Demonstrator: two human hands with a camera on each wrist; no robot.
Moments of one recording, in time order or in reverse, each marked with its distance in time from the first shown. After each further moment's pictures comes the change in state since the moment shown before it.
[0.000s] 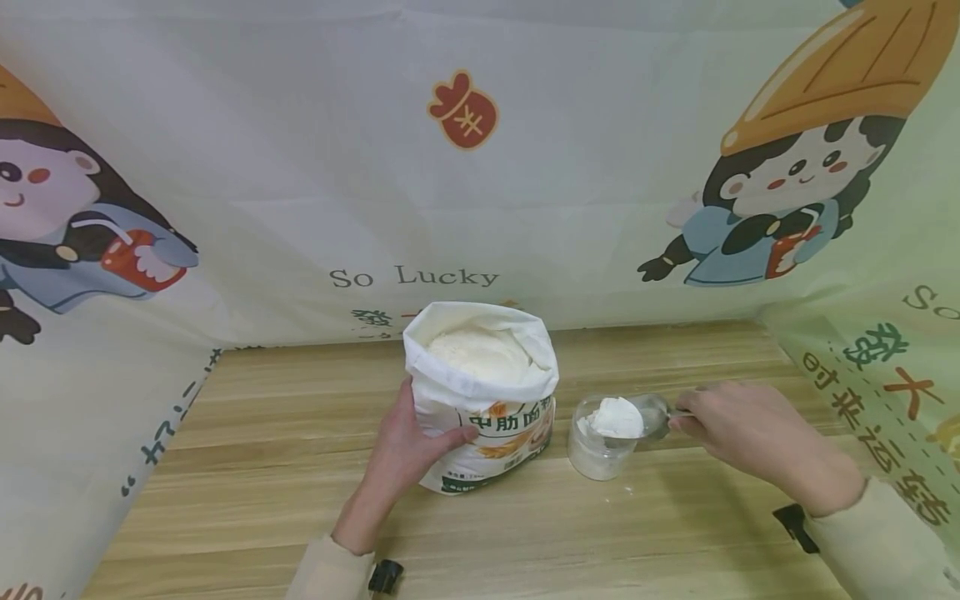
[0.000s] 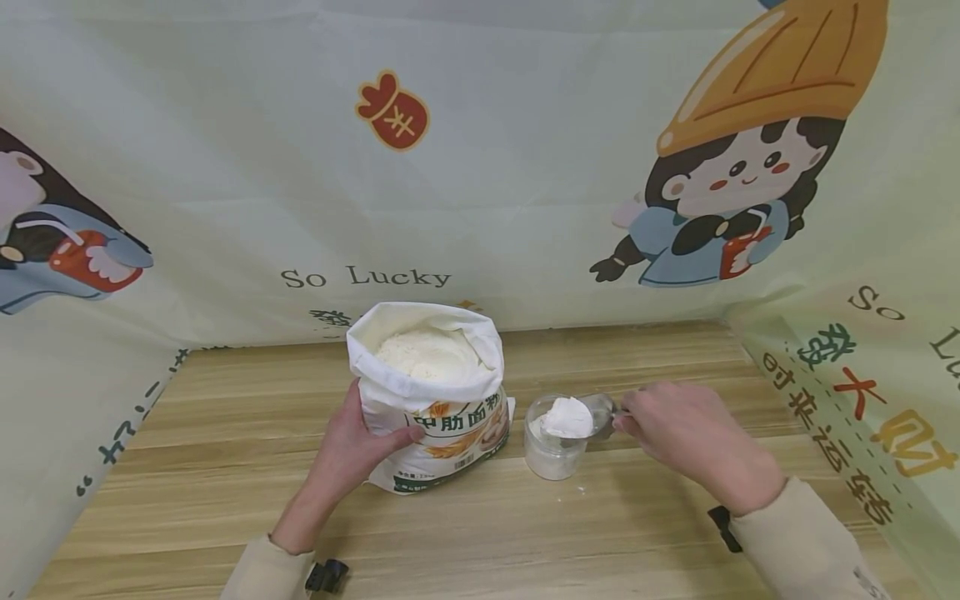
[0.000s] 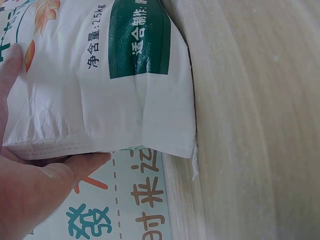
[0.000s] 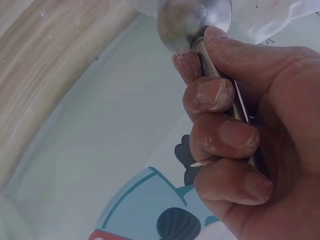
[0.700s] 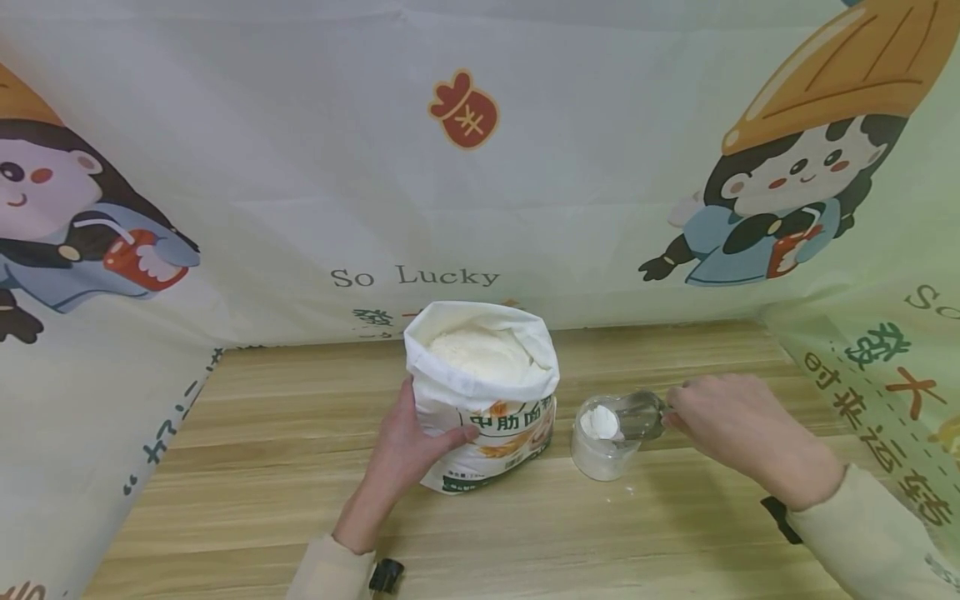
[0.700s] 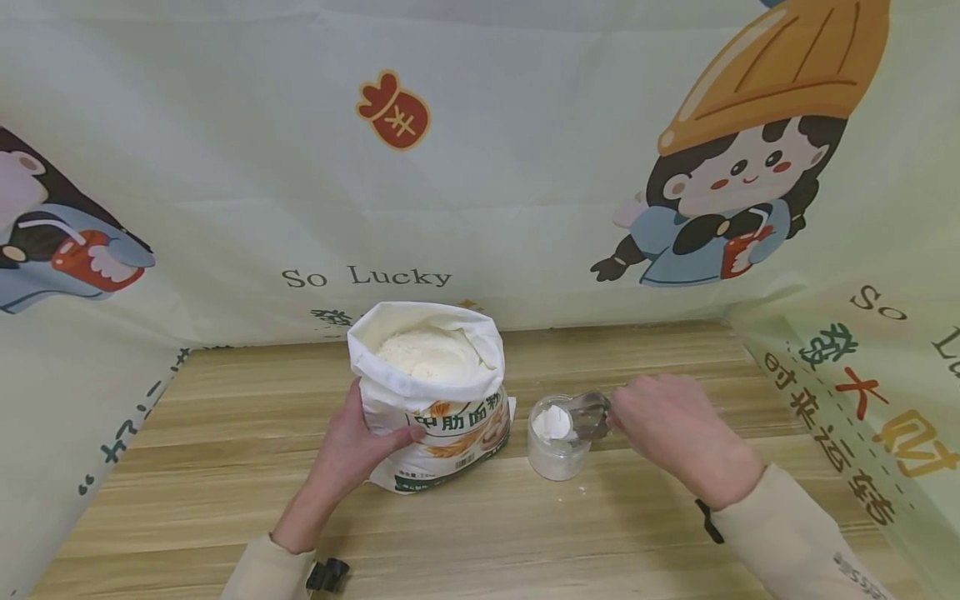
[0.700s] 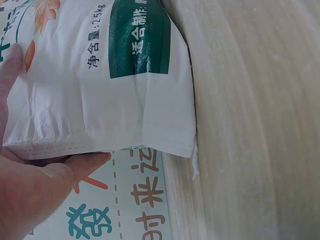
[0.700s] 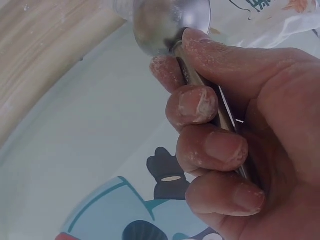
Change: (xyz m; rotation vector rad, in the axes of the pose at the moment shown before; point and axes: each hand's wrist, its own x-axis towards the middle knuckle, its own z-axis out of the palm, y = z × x) left_hand 0.000 0.000 0.000 0.017 0.005 0.003; right_hand 0.010 -0.016 -0.007 -0.110 -0.008 -0.014
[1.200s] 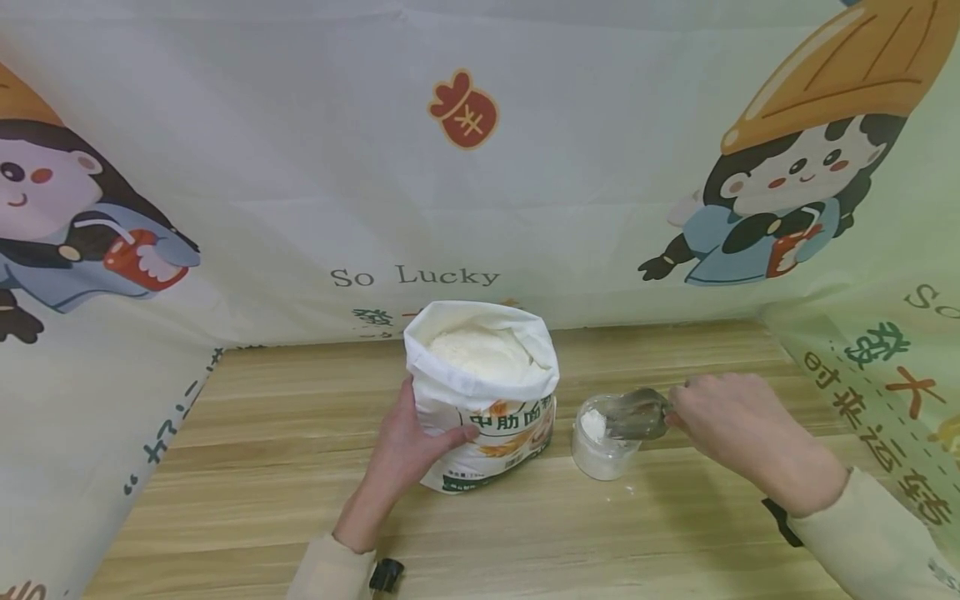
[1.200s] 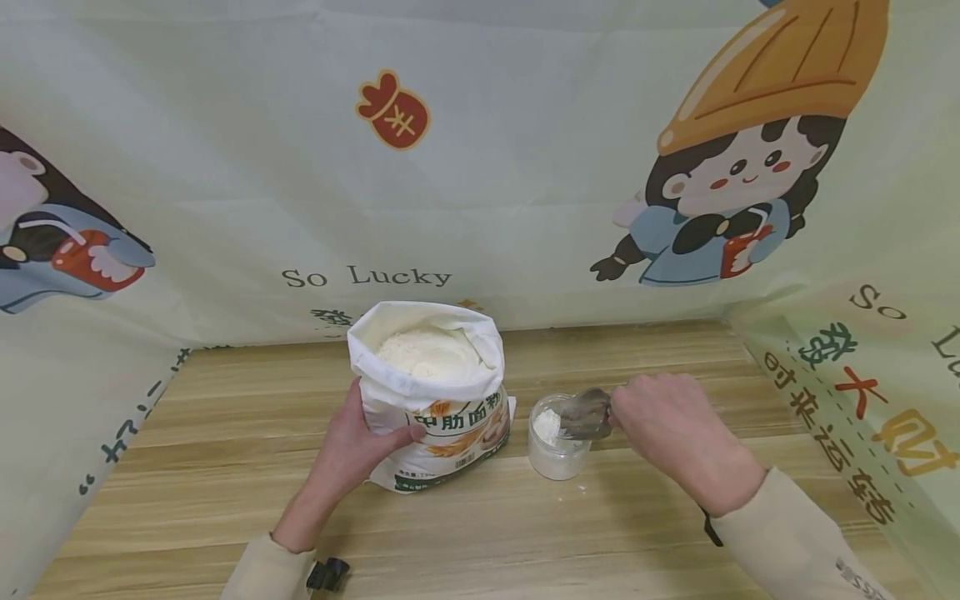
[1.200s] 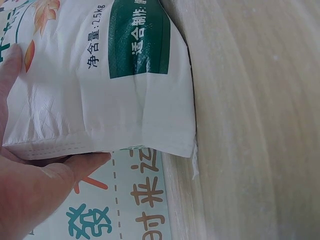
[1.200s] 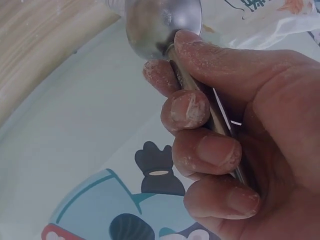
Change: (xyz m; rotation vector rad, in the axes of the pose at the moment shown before) left_hand 0.000 0.000 0.000 -0.010 -0.001 0.003; right_hand -0.003 -0.004 -0.001 -0.086 0.052 -0.004
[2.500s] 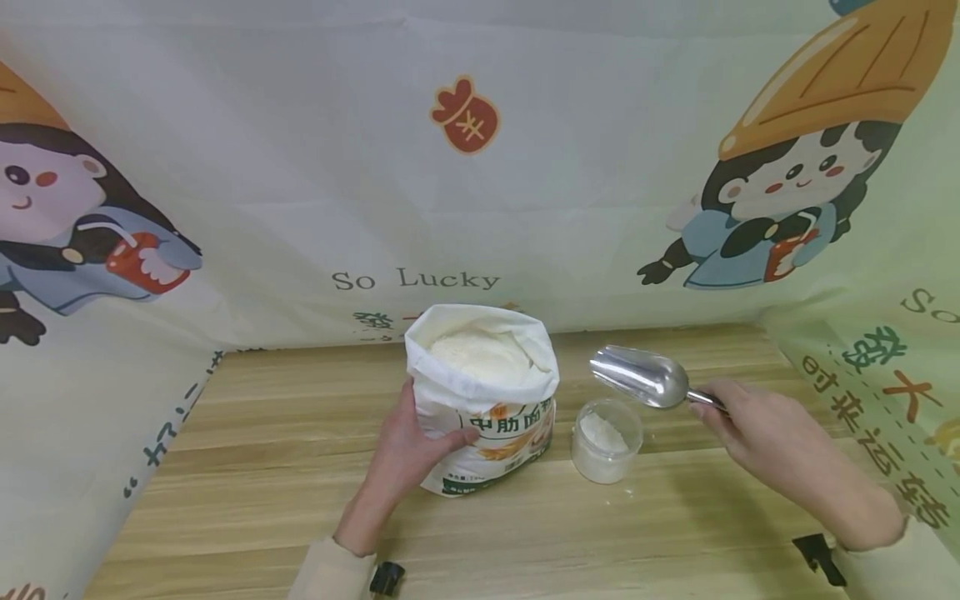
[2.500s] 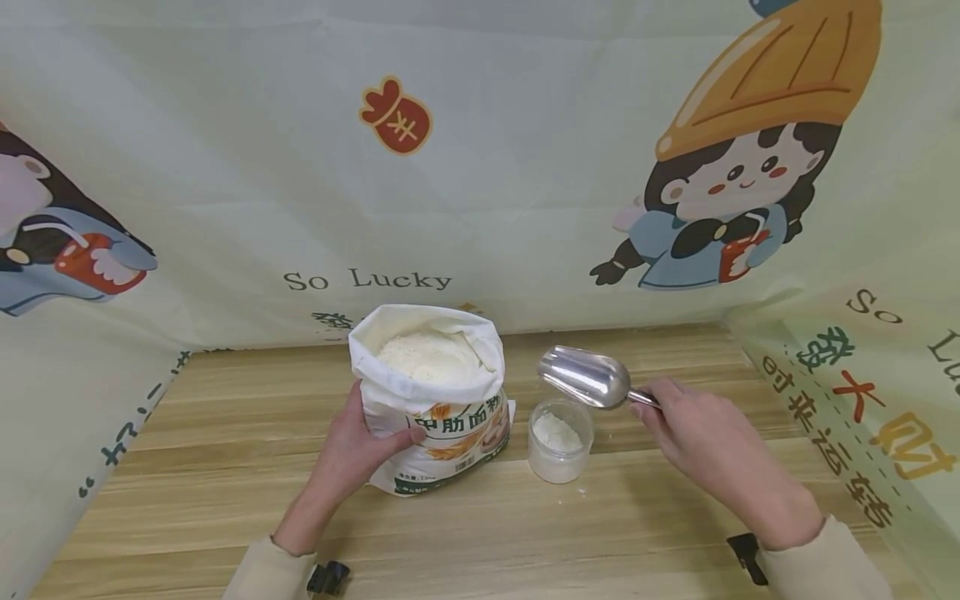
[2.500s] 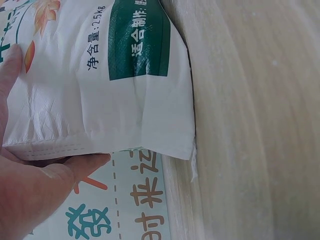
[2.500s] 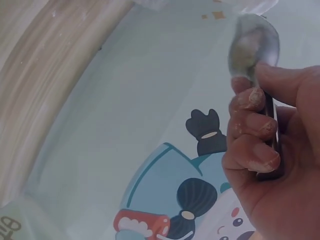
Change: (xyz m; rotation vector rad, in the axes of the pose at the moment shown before) left_hand 0.000 0.001 0.001 -0.015 0.004 -0.005; right_hand -0.027 0.021 0.013 0.338 0.113 0.160
